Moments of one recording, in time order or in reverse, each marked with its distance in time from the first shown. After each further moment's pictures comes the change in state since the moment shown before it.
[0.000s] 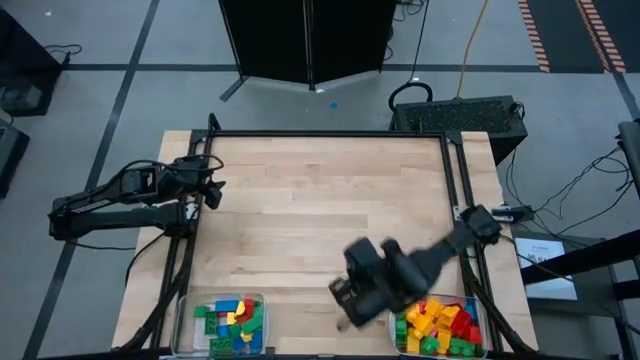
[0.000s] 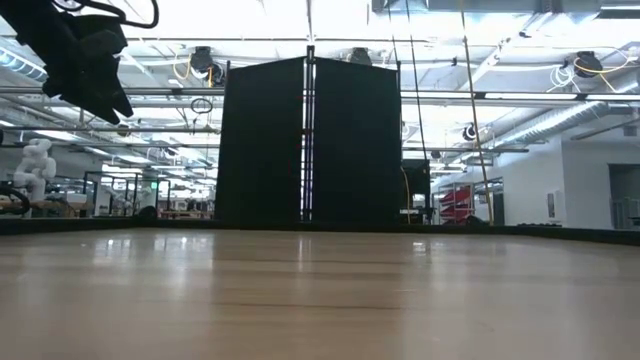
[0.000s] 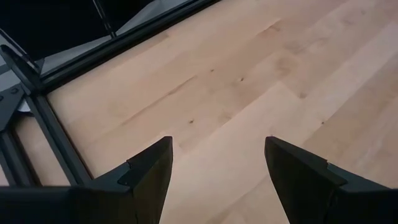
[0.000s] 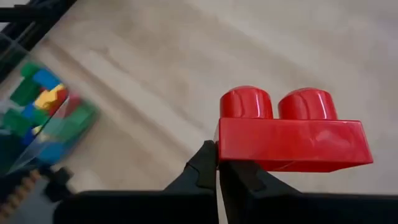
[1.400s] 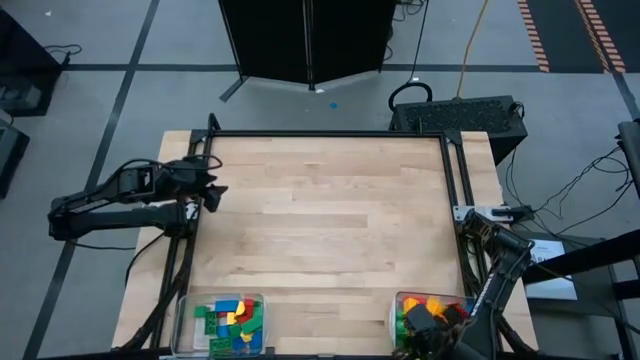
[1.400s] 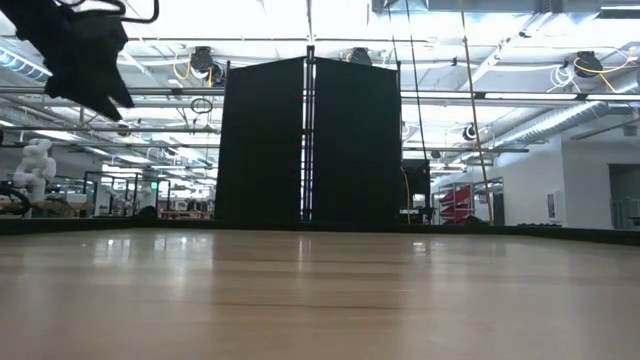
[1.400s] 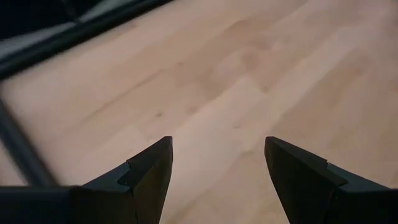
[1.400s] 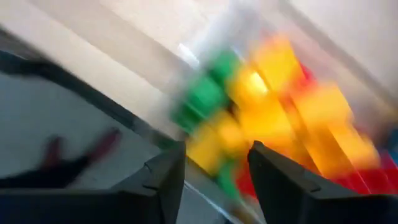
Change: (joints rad) left arm 0.000 0.001 0.019 0.007 0.111 -0.033; right arm 0.417 0.000 -0.259 -0.002 -0.416 0.522
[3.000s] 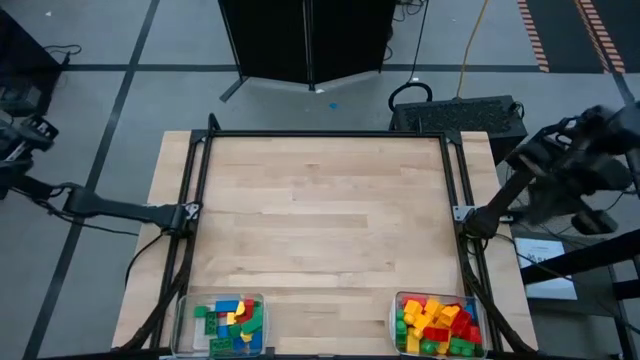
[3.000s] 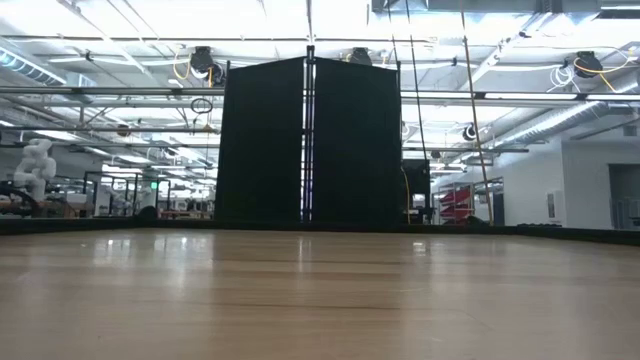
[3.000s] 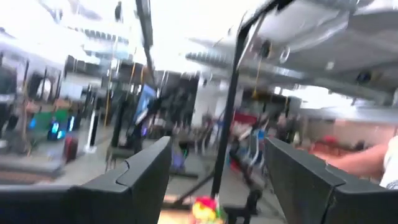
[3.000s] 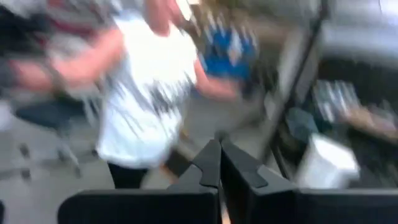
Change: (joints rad) left arm -0.356 -0.214 1.138 -0.189 0.332 0.314; right arm -0.056 -1.191 -0.261 0.668 0.012 -2.188
